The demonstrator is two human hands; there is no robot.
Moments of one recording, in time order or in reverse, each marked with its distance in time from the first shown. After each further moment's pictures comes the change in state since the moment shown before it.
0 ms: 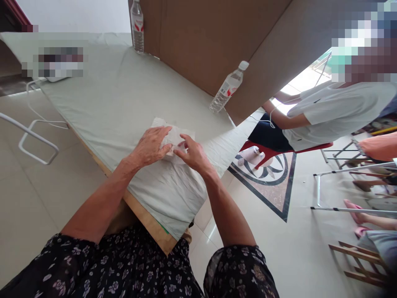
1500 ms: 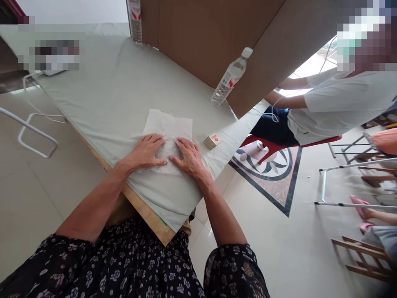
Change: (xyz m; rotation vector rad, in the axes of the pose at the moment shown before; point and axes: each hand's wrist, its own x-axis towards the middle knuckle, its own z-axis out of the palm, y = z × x) left_hand -0.032 -0.018 0.017 0.162 -0.387 -0.044; right_hand -0.028 0.029 0.032 -0.253 -0.048 -0.129
